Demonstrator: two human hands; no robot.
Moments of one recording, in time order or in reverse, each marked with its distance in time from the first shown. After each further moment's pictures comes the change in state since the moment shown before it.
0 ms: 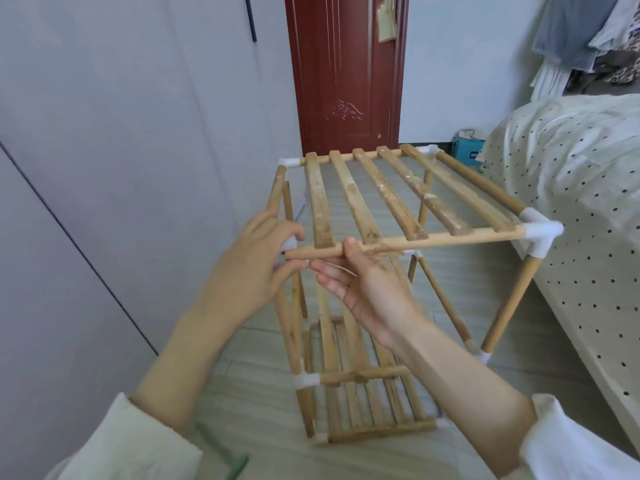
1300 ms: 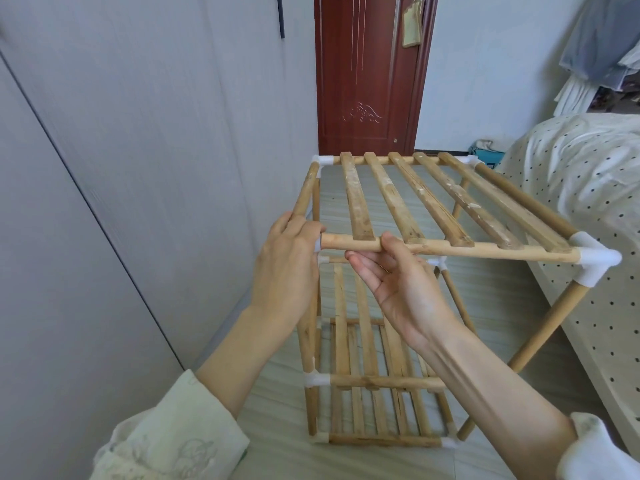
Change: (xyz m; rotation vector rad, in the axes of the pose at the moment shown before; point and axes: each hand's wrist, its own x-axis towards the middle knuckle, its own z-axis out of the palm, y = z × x) left_hand -0.001 0.025 0.023 0.127 0.221 -0.223; right_hand -0.006 -0.009 0.002 0.078 0.079 -0.078
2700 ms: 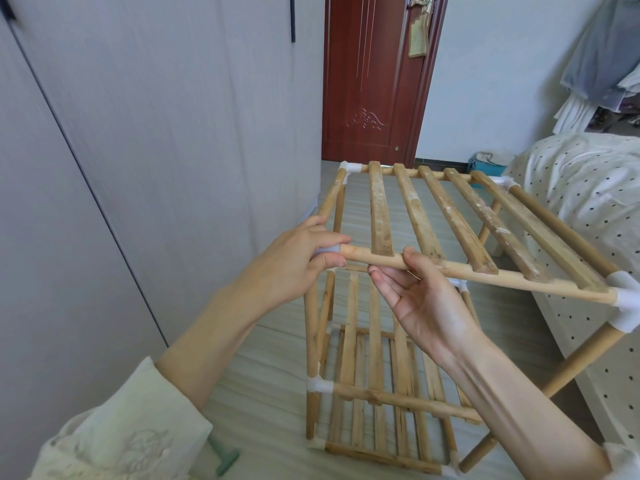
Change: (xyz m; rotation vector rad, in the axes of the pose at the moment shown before) left_hand 0.021 -0.013 -0.033 -0.322 -0.459 0.082; right_hand -0.007 -0.012 -0.005 0.015 0.060 0.066
